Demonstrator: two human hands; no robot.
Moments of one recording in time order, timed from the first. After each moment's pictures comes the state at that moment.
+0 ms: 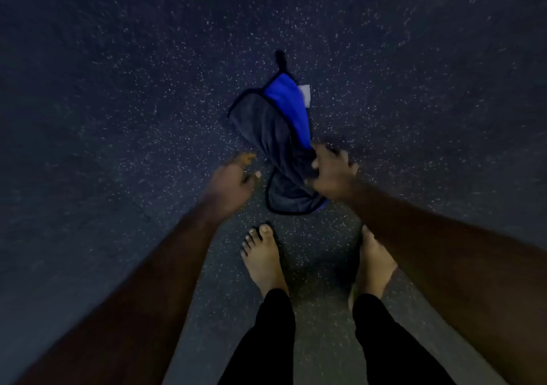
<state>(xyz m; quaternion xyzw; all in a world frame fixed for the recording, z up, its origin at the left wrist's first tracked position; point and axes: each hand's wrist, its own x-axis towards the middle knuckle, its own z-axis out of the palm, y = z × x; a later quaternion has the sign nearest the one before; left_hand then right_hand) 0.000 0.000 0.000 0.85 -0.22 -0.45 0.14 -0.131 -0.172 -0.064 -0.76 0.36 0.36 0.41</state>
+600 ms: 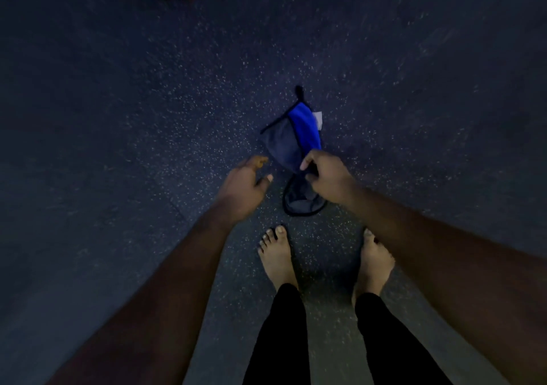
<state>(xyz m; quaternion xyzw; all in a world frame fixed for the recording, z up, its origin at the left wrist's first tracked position) 0.008 0.004 0.111 0.87 -0.23 -0.41 0.17 -0.103 -0.164 0.049 -0.80 0.28 0.19 0.49</state>
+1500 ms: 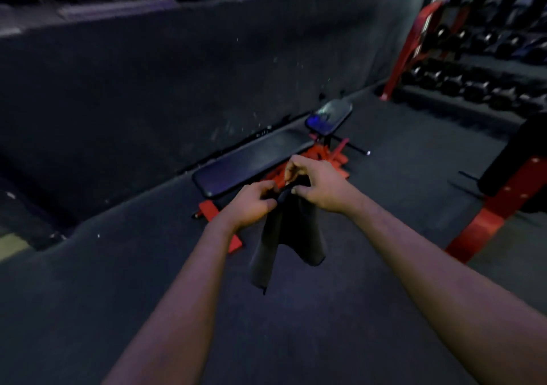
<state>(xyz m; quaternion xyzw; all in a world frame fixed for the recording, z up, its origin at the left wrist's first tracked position) 0.041 -0.072 0.819 0.81 -0.46 -0.18 0.33 -0.079 -0.229 0.848 -0.93 0.02 -0.16 0.33</state>
